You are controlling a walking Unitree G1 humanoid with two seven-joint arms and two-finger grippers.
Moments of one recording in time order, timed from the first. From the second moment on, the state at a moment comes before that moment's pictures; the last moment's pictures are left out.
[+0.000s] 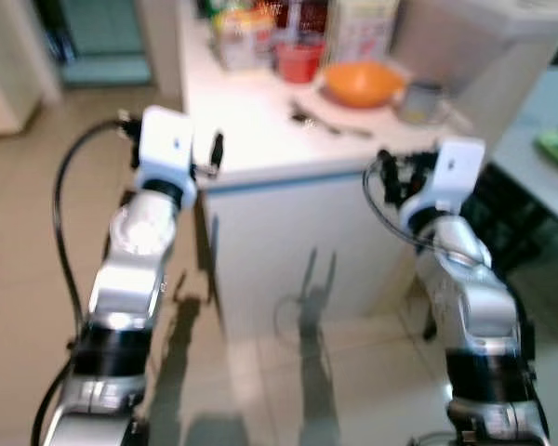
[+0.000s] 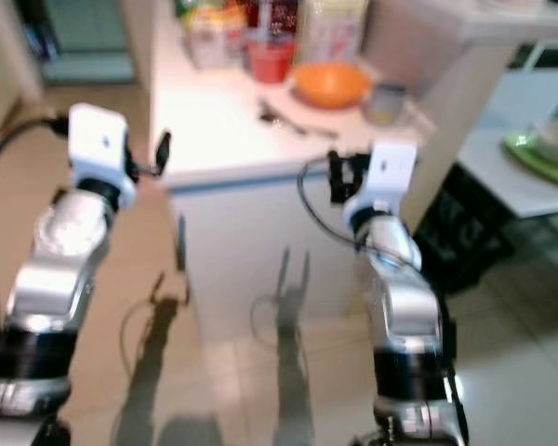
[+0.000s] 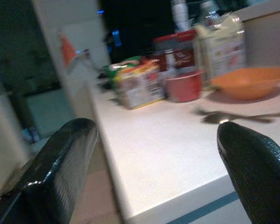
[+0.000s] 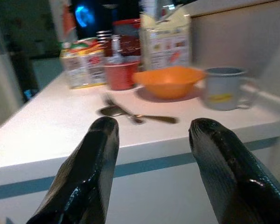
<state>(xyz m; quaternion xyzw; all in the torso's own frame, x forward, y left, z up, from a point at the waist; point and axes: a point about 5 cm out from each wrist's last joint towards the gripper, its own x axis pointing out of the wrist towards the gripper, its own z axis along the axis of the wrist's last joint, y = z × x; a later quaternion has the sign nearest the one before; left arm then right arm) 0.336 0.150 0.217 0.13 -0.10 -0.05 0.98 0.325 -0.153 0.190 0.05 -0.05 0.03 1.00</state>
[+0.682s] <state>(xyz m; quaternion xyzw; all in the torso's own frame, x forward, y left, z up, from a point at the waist) 0.335 0.133 0.216 0.14 -0.10 -0.09 0.98 0.325 -0.168 0.191 0.06 -0.05 0.01 1.00</state>
